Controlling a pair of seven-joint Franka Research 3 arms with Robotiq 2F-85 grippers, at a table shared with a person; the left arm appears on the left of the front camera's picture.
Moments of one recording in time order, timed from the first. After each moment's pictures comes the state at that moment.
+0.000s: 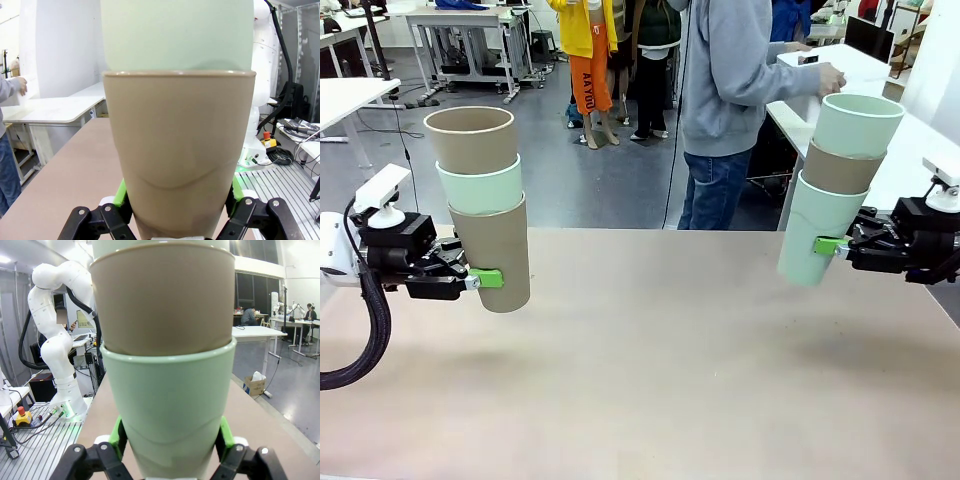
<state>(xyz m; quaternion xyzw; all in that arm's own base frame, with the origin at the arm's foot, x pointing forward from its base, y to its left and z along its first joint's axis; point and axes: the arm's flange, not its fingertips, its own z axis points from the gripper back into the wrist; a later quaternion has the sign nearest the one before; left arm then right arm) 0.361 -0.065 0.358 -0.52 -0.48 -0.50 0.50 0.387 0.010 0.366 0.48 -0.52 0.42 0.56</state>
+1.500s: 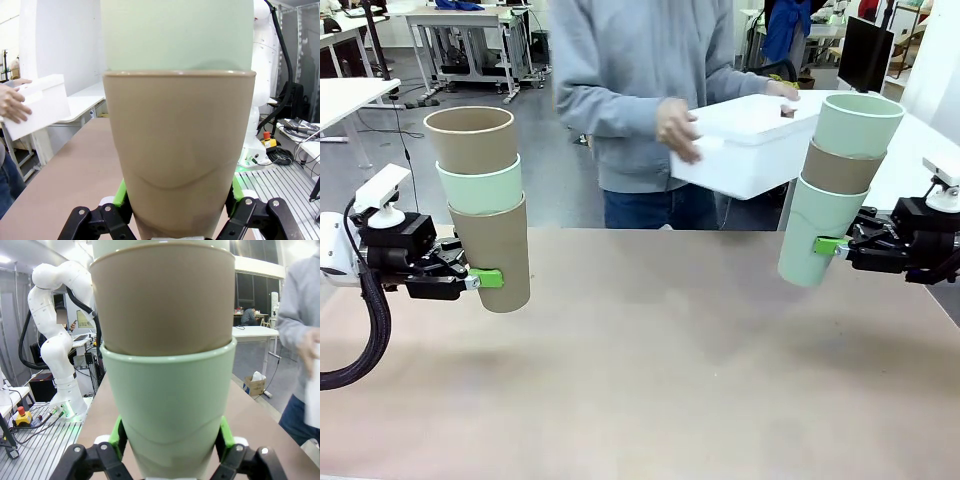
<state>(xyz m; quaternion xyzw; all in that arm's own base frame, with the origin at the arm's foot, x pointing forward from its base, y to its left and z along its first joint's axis) 0.361 -0.065 0.358 -0.52 -0.48 -0.50 0.50 0.387 0.010 0.366 0.48 -0.52 0.42 0.56</state>
